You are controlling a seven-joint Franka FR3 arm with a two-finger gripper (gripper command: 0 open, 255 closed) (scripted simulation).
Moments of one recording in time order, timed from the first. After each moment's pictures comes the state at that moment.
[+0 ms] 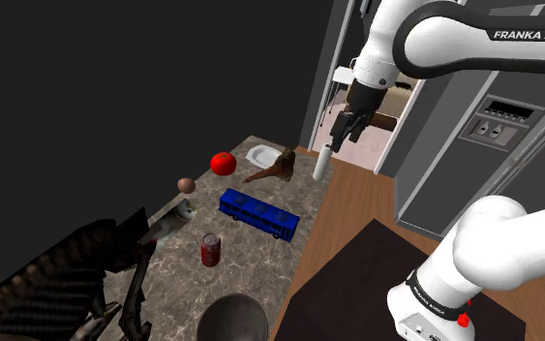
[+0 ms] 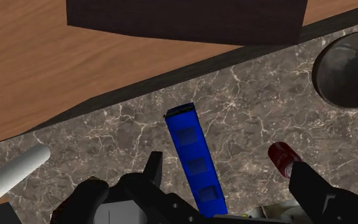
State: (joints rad) arm 0.03 -0.70 0.10 -2.45 0.06 1.80 0.06
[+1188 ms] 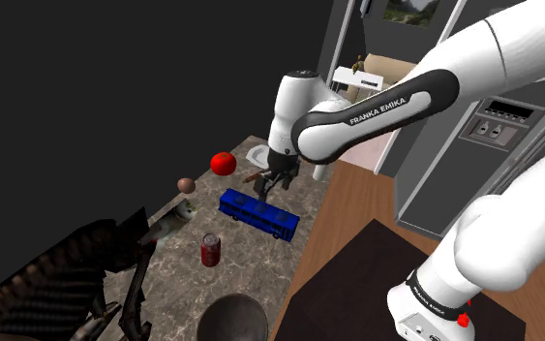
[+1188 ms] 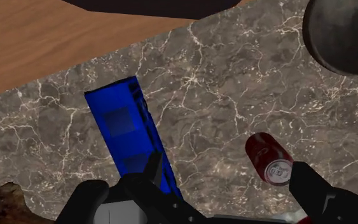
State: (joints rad) arm 0.07 -0.14 0.32 -2.43 0.05 2.32 0.33
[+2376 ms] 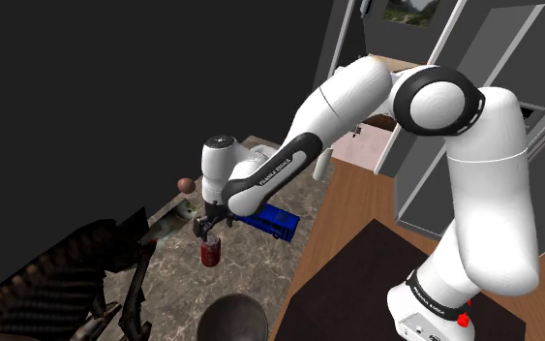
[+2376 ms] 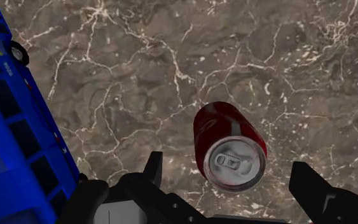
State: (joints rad) arm 0.24 0.59 0.28 -1.95 -0.26 2.51 0.66
